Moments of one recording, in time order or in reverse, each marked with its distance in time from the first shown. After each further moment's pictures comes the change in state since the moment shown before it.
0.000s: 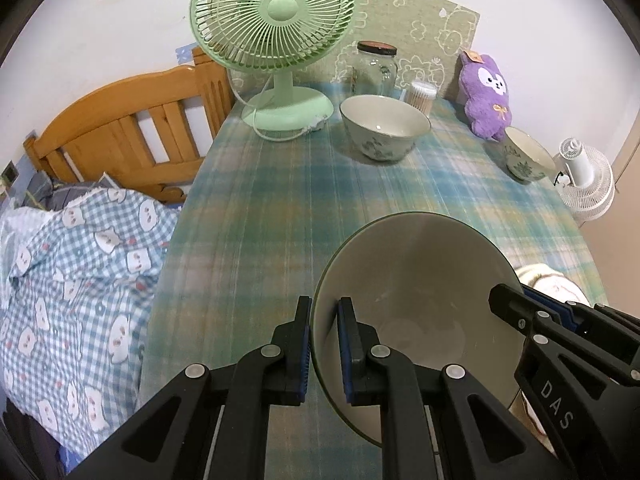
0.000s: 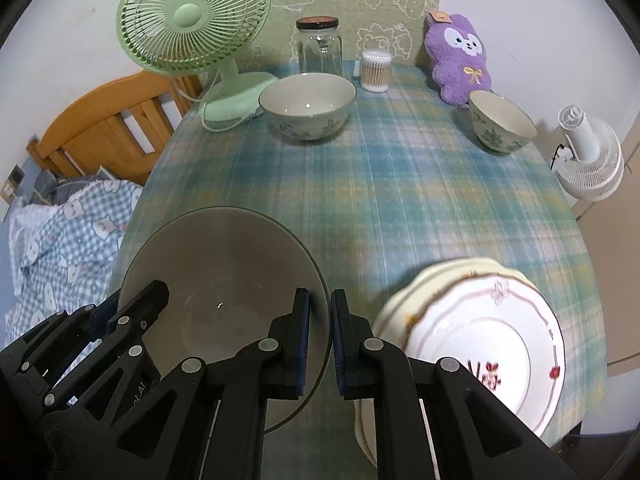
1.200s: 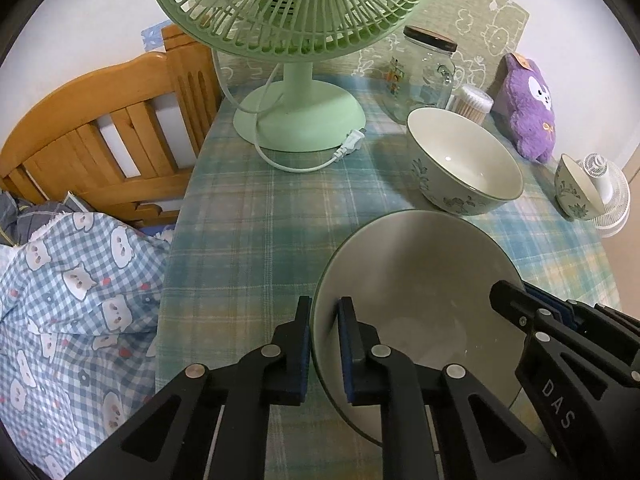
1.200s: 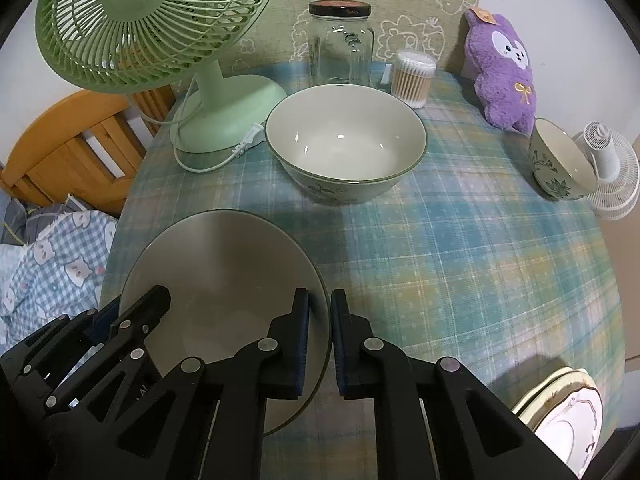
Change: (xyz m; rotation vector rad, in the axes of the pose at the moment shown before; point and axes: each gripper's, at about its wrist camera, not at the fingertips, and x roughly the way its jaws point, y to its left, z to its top) left arm 0.109 0.067 0.101 0.033 0.057 -0.072; right arm 0.108 0.050 0.111 0.050 0.027 -0.065
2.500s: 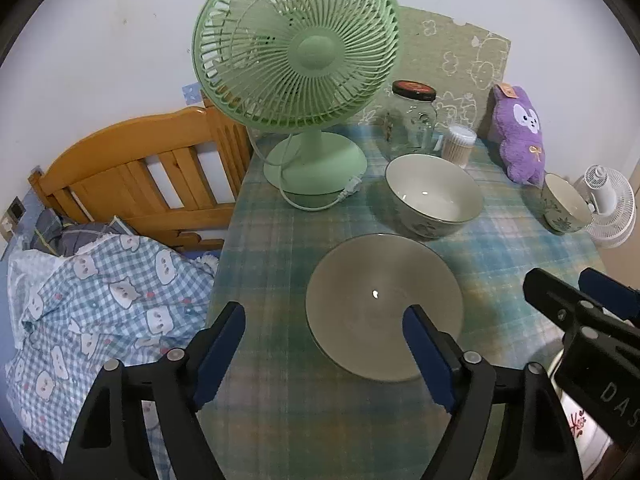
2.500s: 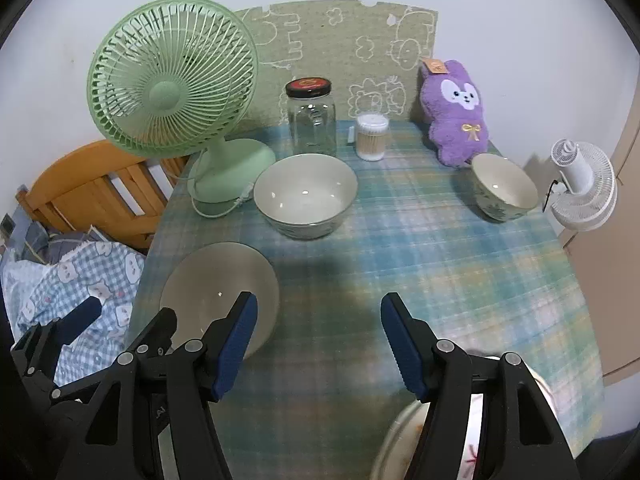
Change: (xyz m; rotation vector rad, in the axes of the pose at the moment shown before) left arm -0.074 -0.028 -0.017 0.004 -0.140 0.127; right arm -0.097 -0.043 -0.022 0.024 -0.169 0.031
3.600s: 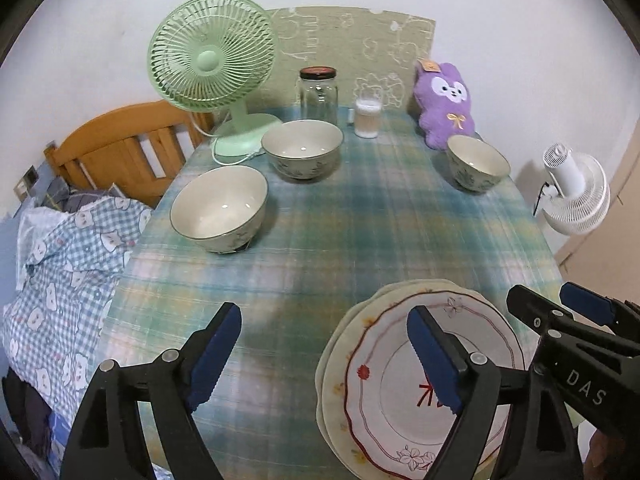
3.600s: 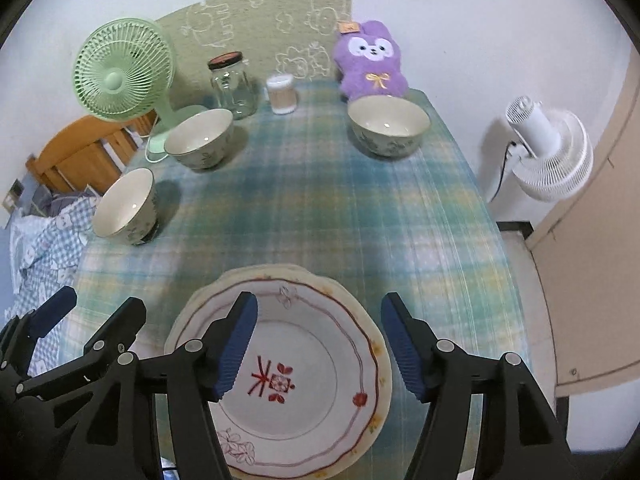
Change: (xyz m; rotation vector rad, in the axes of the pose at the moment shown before) left arm -0.087 -0.184 -0.073 -0.073 0.019 0.029; right arm -0.060 -0.200 -0.068 -0.063 0.084 0.038
